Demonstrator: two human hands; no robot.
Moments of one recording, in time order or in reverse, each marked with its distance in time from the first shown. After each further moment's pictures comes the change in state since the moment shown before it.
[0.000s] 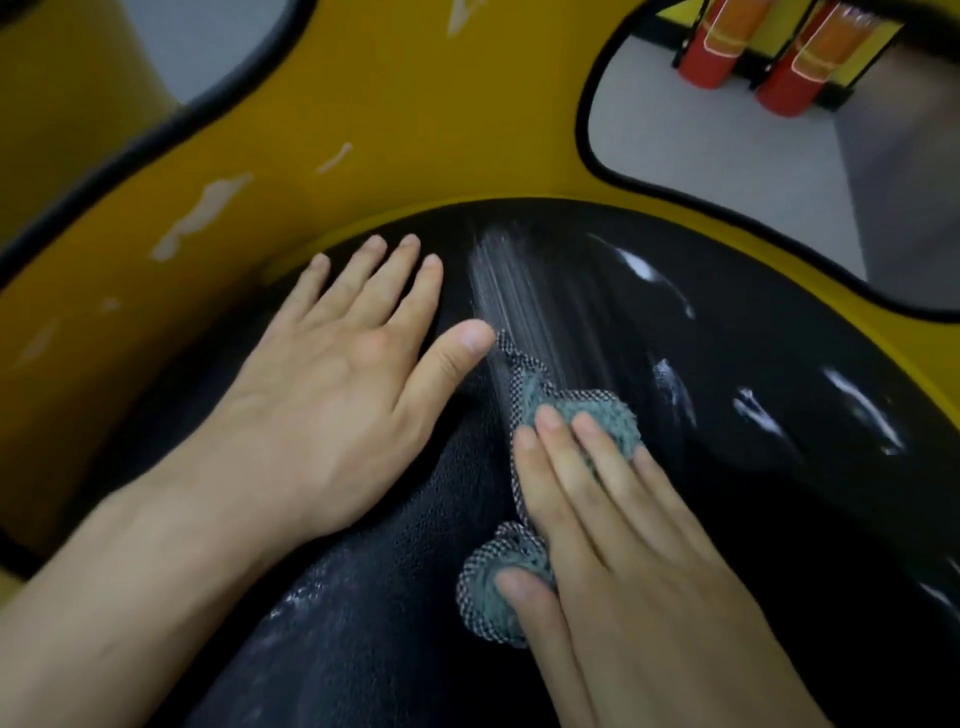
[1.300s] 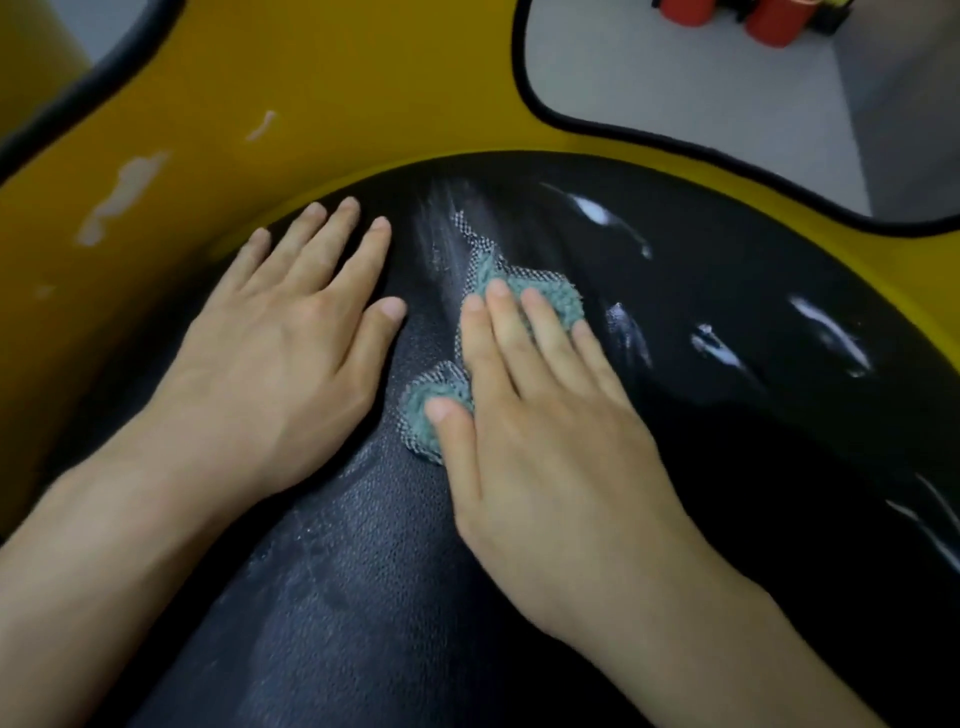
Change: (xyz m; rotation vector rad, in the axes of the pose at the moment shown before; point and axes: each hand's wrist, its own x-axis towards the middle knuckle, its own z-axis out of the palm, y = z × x) left_hand 0.006 -0.009 0.015 0.134 0.111 0.042; right_hand 0.040 -0.005 -0.005 0.139 -0.033 0.184
